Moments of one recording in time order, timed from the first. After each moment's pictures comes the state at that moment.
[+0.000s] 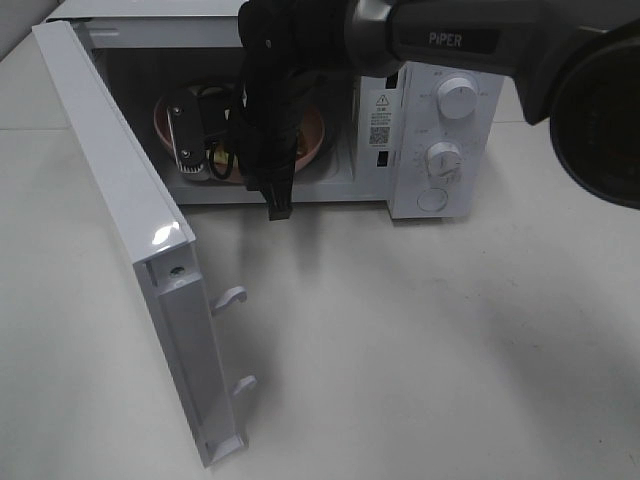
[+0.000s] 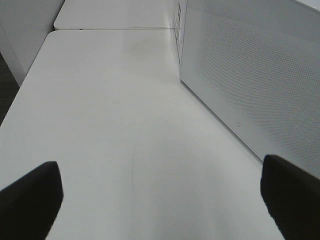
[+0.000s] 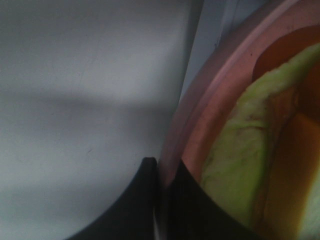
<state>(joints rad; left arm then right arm) 0.05 0.00 -0.50 -0.12 1.04 0.10 0.68 2.37 -2.02 -0.12 0.79 -1.07</state>
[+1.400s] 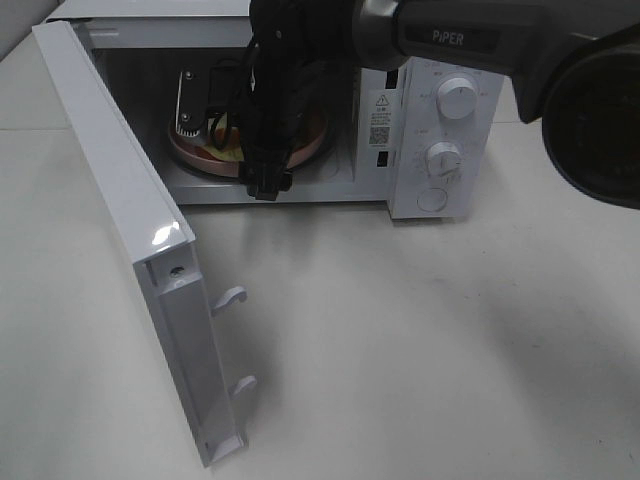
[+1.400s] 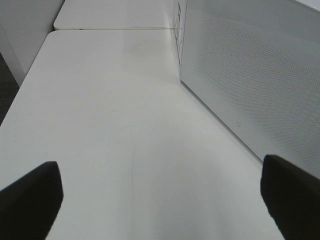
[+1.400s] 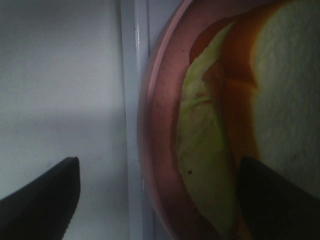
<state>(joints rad) 0.05 0.00 -0.50 -0.12 1.04 0.10 0.65 2.39 -2.06 -0.14 0.75 -0.86</state>
